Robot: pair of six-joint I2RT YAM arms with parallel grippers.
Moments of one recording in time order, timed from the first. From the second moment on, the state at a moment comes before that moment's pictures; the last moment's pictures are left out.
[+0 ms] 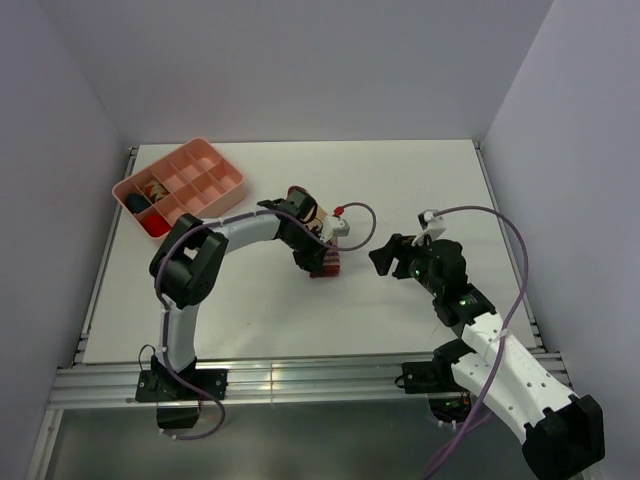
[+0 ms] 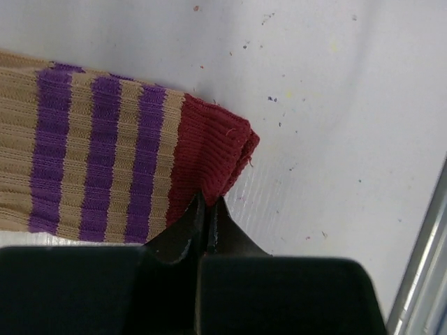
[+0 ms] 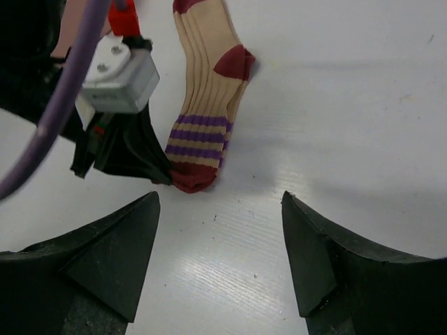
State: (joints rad) left arm -0.67 2.02 1.37 -0.51 0.62 0.42; right arm 0.37 0.70 0.43 -0.07 -0.09 0.44
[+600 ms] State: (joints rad) left arm -0.55 2.24 1.63 -0.95 0.87 0.54; right arm 0.66 1.12 0.45 0.21 -0.22 0.20
